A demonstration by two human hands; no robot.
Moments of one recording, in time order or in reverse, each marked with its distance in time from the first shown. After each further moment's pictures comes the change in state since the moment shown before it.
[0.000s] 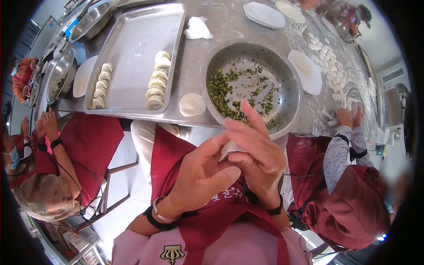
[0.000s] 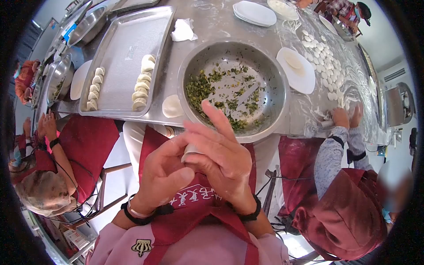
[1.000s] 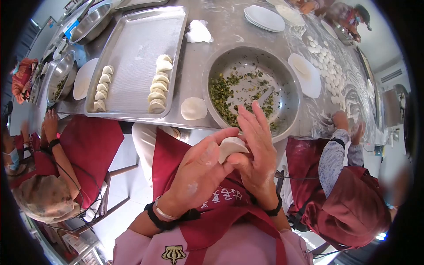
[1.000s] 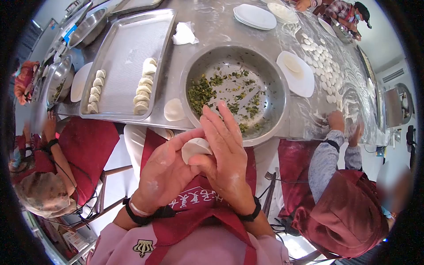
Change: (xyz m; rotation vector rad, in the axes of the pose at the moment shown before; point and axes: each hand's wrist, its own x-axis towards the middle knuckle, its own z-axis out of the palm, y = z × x) left_hand 0.009 0.002 -0.010 -0.535 -0.023 -0.130; right_hand -0.001 0.008 0.015 -0.232 0.061 -0.007
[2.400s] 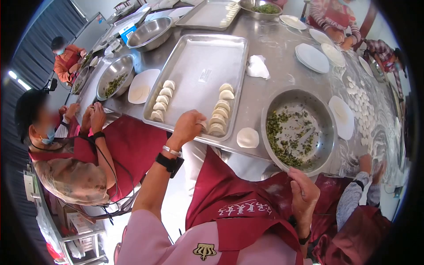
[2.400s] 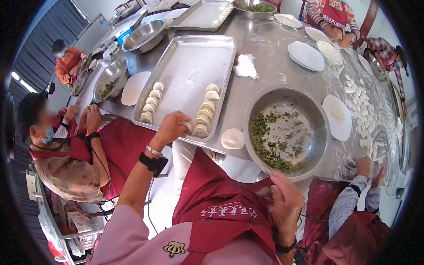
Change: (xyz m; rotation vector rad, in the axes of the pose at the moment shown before) left_hand 0.021 0.186 -0.185 2.100 0.453 0.222; right_hand -0.025 0.001 -0.033 -0.063 -0.126 0.337
